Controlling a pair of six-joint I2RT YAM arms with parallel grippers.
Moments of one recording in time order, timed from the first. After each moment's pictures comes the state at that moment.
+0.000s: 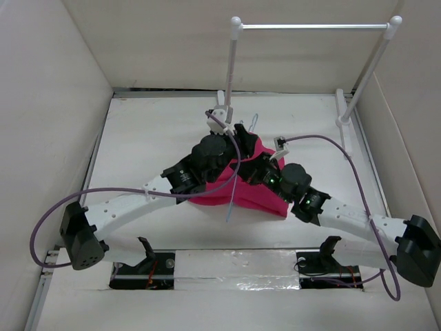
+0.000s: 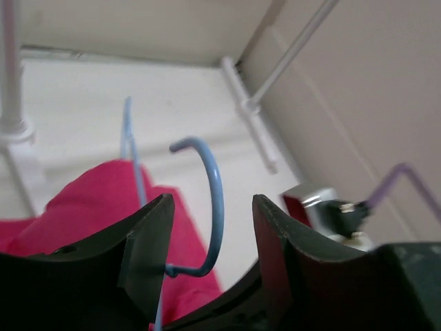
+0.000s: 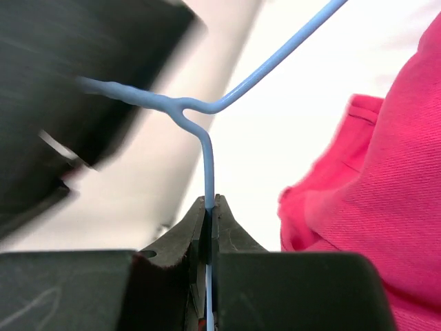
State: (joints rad) left arm -1.01 1.29 1.11 0.05 -0.46 -0.55; right arm 0.91 1.10 0.62 0.46 0.14 0.92
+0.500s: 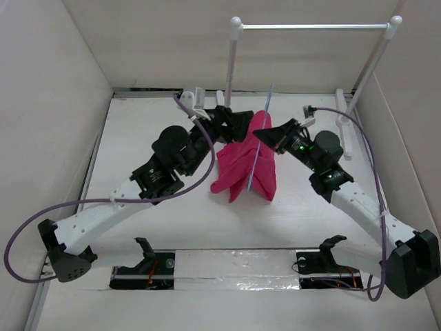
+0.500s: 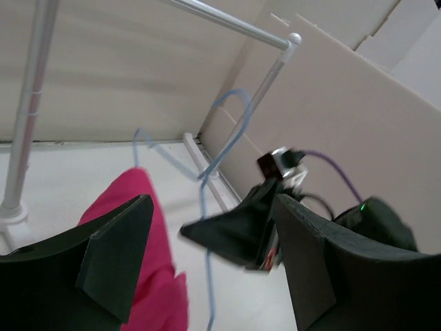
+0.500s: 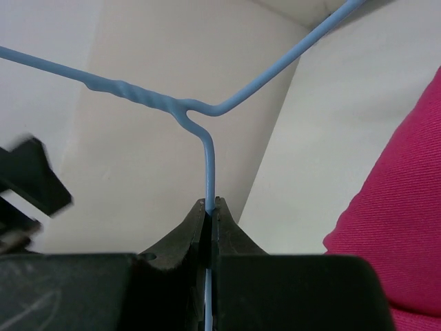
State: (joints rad) left arm -0.99 1.18 1.30 0.08 -0.37 -0.45; right arm 0.49 1.09 0.77 0.42 -0.29 1.11
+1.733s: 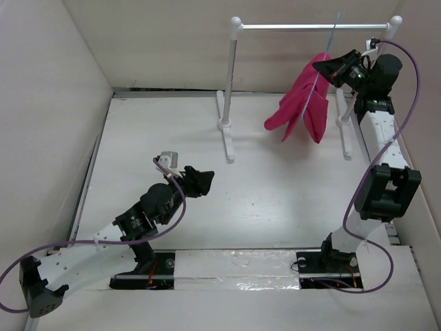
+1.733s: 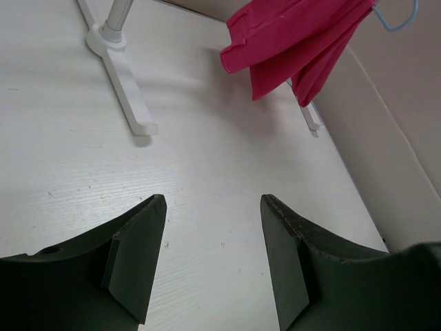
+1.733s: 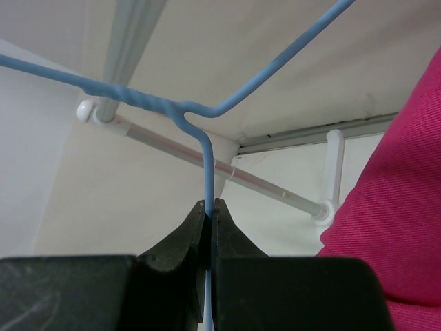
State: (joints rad) left arm -0.97 0.64 0.51 0.01 -0.48 -0.63; right arm -0.18 1.70 1.63 0.16 -0.76 1.03
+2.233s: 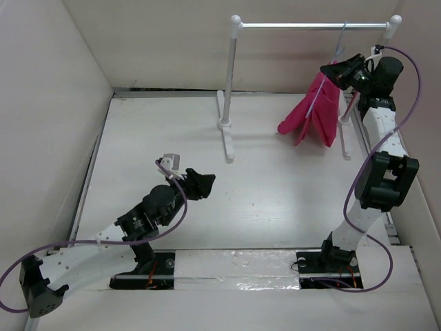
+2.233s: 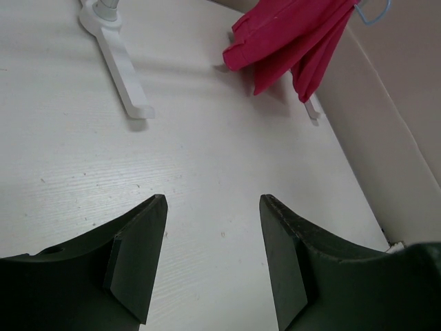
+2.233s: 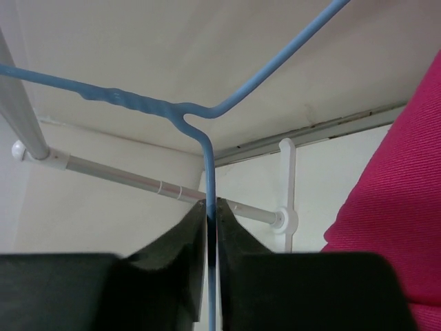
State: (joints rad) left arm -0.97 0.64 0.48 0.02 -0.46 -0.66; right arm -0.25 1.85 1.71 0.11 -0.76 0.99
